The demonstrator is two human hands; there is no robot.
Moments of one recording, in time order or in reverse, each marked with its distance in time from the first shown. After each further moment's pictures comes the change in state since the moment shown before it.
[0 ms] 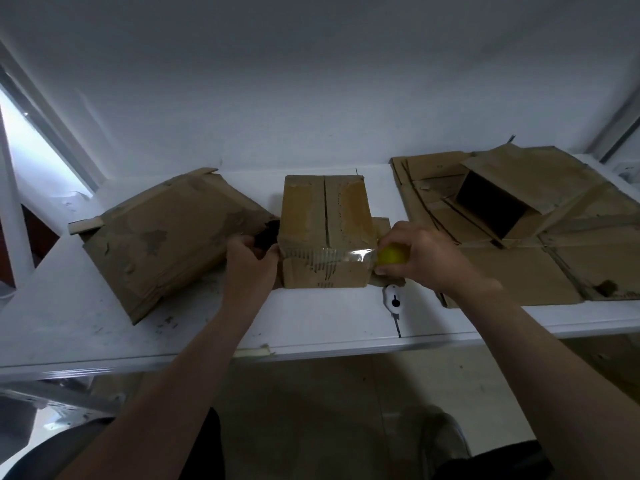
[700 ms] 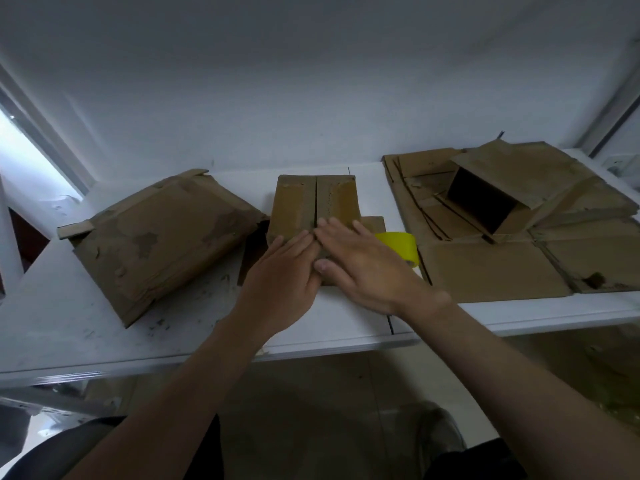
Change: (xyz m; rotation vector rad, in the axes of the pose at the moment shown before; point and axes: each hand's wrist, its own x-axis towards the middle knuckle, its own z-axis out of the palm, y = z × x) left_hand -0.038 0.017 0.011 0.726 -0.278 0.921; right_hand 0.003 -0.080 0.021 -0.125 -0.149 -0.131
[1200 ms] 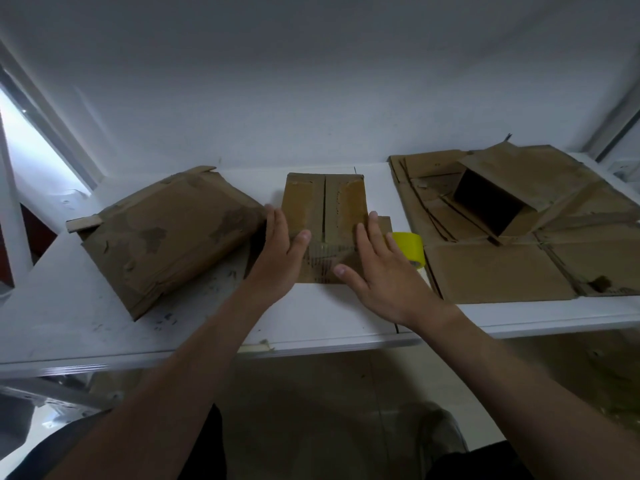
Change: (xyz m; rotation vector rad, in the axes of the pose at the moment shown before) left_hand 0.022 -0.024 0.008 -0.710 0.021 -0.439; right_hand -0.018 0.003 0.018 -0.016 0.024 0.305
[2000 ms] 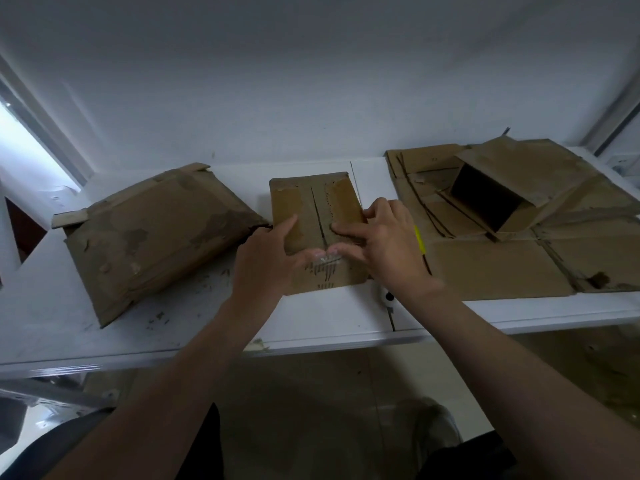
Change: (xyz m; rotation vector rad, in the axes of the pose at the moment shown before) left_hand -0.003 -0.001 -0.001 0.546 0.195 0.078; right_hand 0.034 0.012 -0.012 -0.041 0.355 -0.086
